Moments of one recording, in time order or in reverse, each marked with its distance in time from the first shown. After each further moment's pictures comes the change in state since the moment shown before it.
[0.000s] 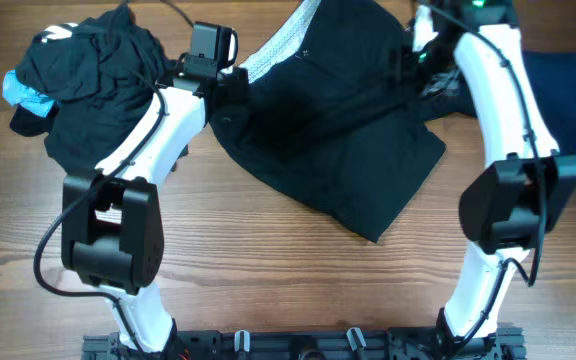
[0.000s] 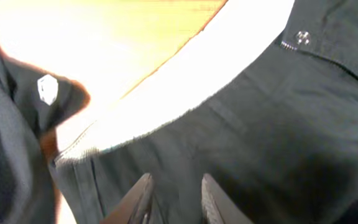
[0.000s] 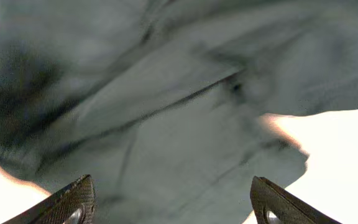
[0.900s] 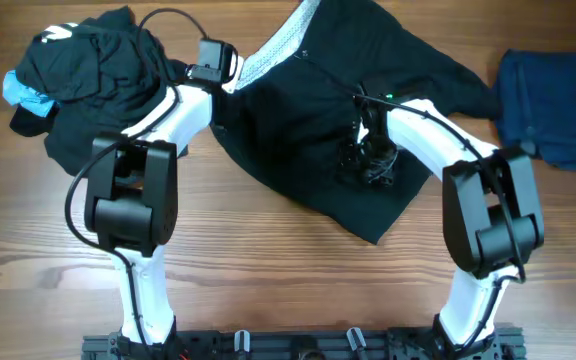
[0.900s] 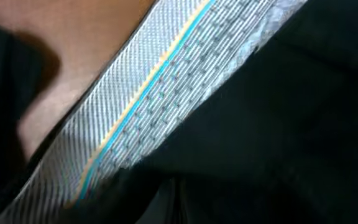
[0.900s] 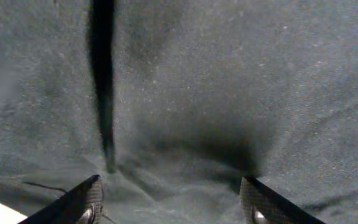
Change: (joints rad) left arm 0.035 0.223 0.037 -0.055 -0.038 0.181; right arm 0.177 -0.098 -0.736 0.432 -0.098 0.321
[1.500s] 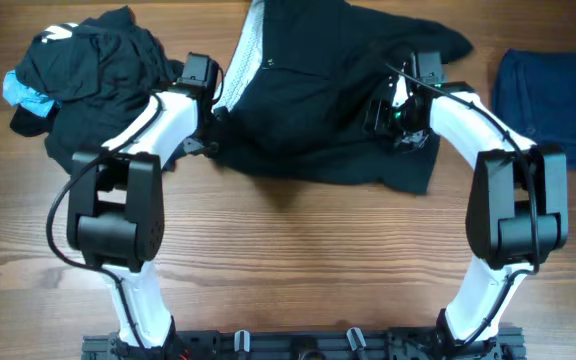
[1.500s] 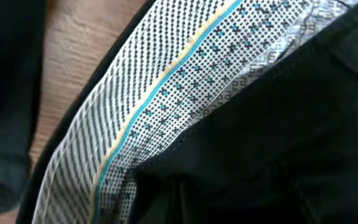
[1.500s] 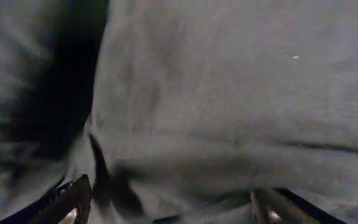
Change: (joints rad) left arm 0.039 -0.088 -0.124 -0.224 0.143 -0.511; right arm -0.201 0.011 0.024 0.324 0.066 -0.192
